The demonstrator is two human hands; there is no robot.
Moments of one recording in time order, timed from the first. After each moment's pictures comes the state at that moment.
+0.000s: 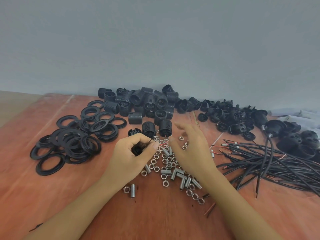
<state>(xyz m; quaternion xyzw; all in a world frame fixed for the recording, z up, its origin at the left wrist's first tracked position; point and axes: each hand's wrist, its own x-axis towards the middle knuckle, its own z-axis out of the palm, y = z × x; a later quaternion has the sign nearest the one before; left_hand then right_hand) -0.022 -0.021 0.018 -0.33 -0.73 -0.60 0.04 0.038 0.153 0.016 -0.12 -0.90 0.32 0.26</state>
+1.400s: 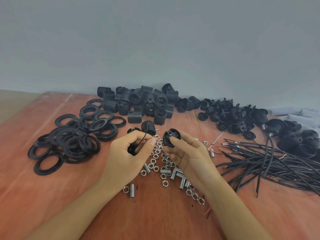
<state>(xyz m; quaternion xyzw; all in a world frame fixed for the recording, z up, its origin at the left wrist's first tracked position) -0.016 -0.022 0.021 -0.32 -0.72 -0.61 0.09 0.052 0.138 0.024 -0.13 -0.49 0.85 0.09</state>
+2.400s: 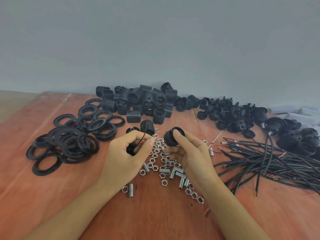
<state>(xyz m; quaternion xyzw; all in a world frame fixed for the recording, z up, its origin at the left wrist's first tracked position) -0.017 -0.022 0.019 -0.33 -0.73 -0.60 0.10 0.053 0.134 0.024 -0.13 -0.57 0.80 0.15</state>
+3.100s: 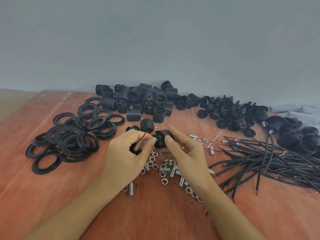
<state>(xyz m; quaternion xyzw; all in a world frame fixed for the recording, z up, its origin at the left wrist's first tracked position) -0.018 -0.020 0.019 -0.35 -0.76 -0.52 0.19 0.054 0.124 0.016 -0.07 -0.66 0.72 0.19</state>
